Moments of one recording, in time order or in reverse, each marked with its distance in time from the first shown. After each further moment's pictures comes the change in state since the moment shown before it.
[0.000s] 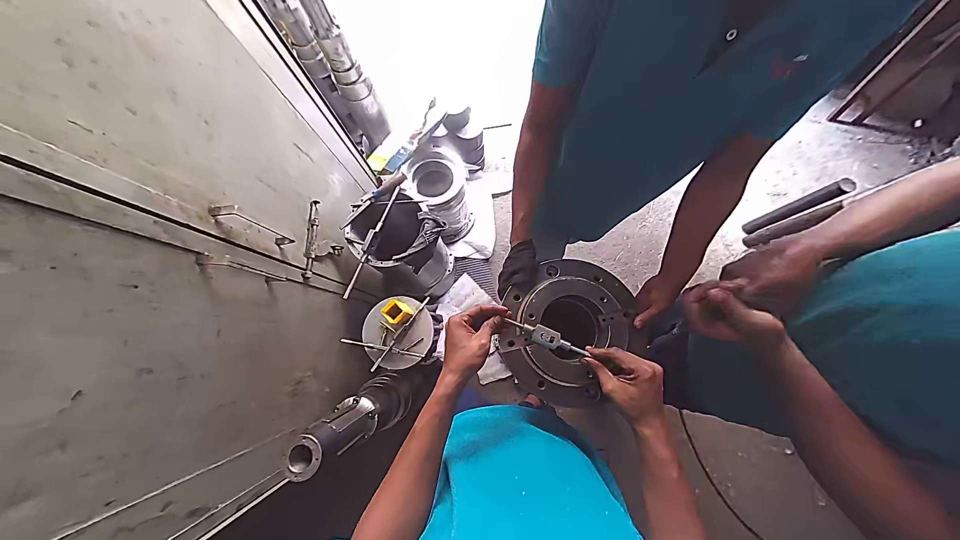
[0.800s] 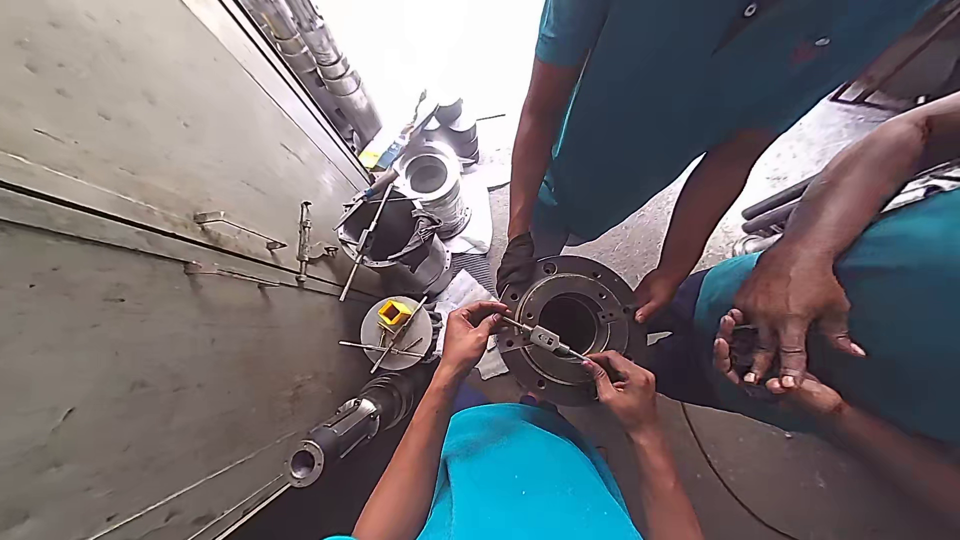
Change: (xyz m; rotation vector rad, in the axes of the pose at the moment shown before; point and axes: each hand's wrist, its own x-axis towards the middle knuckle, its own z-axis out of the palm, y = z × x) left_hand 0.013 0.003 0.000 -0.064 -0.066 -0.126; right_hand -0.011 -0.014 0.005 -0.008 -0.008 0.107
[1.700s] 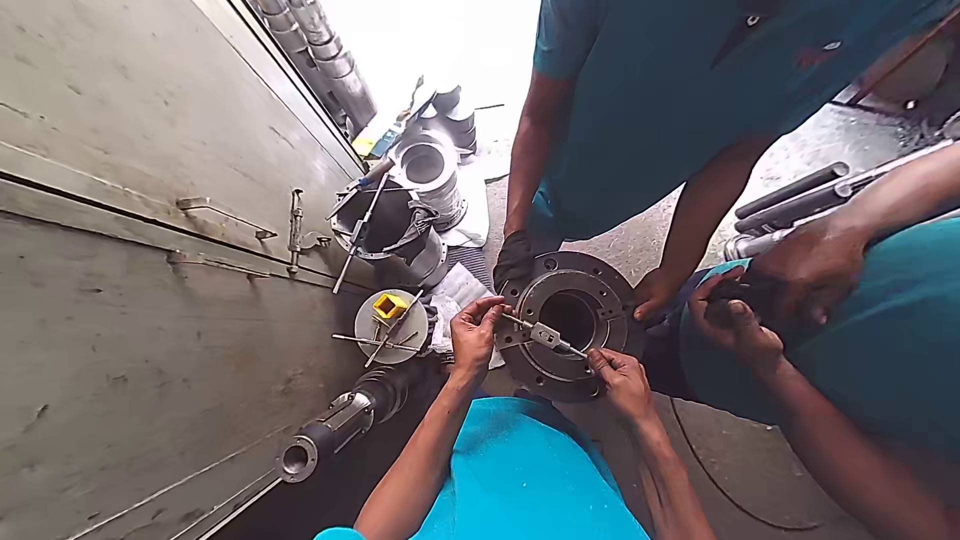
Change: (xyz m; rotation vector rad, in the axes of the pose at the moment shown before) left_hand -0.005 -0.020 0.023 -0.215 0.212 0.040; right_hand 0.014 -0.009 -0.005 0.107 -0.215 0.448
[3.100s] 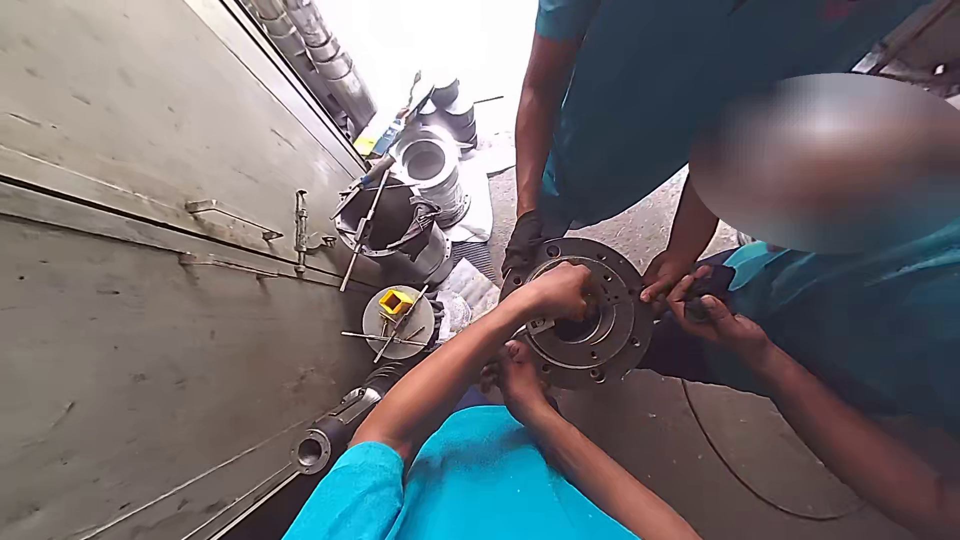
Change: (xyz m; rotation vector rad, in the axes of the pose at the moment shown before) left_hand 0.062 0.045 0.114 1.040 -1.206 0.028; right_hand -0.025 -0.094 0.141 0.851 -0.251 0.318
